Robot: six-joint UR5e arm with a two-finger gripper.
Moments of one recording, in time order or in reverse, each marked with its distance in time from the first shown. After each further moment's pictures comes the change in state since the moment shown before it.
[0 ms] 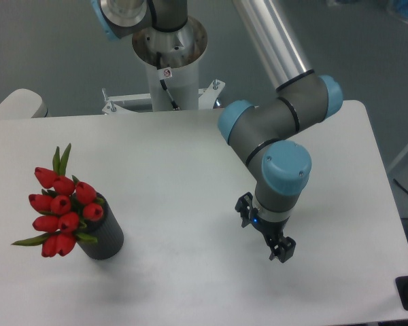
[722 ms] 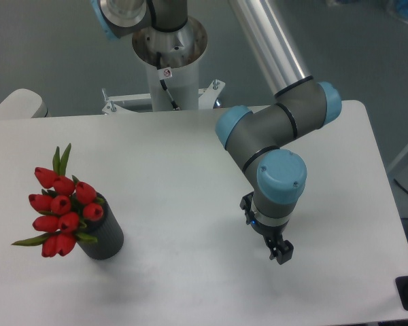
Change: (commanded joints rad) arm 0.002 0.005 -0.011 0.000 0.008 0.086
